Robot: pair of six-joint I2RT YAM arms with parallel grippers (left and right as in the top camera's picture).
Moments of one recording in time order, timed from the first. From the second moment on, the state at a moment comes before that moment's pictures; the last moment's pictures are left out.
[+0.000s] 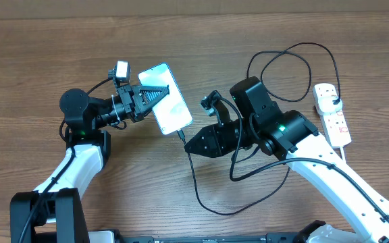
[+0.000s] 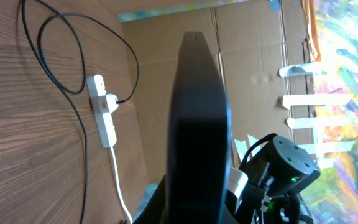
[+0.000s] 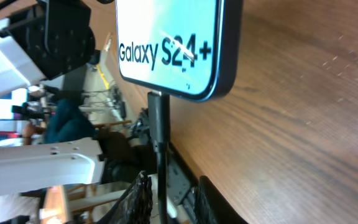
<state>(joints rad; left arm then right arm) 0.05 1.53 0.67 0.93 1.28 -1.47 0.58 1.41 1.16 -0.70 -0.80 0.37</state>
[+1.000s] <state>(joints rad) 0.05 1.53 0.67 0.83 1.23 -1.38 0.86 1.37 1.16 -0.66 -0.05 0.31</state>
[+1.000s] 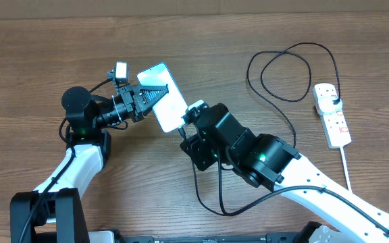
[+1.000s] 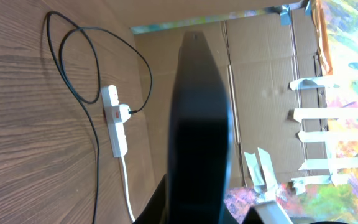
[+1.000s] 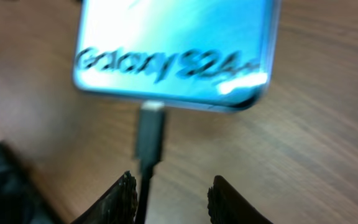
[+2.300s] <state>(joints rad) 0.07 1.53 0.70 0.84 1.18 -1.34 0.87 1.39 1.15 -0.48 0.01 0.30</state>
